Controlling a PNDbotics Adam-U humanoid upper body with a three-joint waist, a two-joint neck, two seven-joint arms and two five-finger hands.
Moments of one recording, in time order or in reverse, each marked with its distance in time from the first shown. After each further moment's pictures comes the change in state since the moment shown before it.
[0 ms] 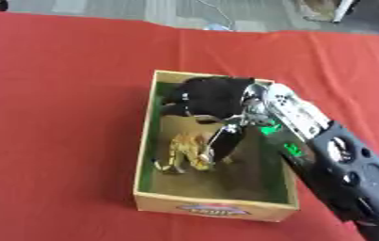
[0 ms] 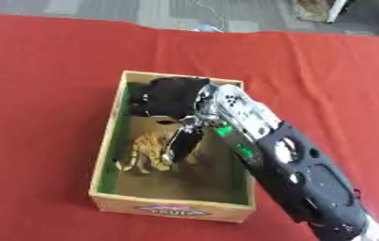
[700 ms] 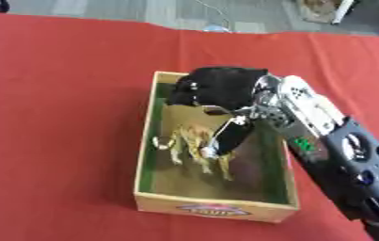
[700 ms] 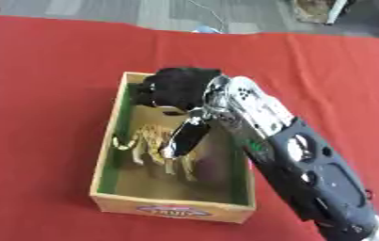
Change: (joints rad) left arm 0.001 0.000 0.000 0.000 0.000 0.002 -0.002; right arm 0.001 -0.032 -0.037 -0.076 -0.024 0.021 0.021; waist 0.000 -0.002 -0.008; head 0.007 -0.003
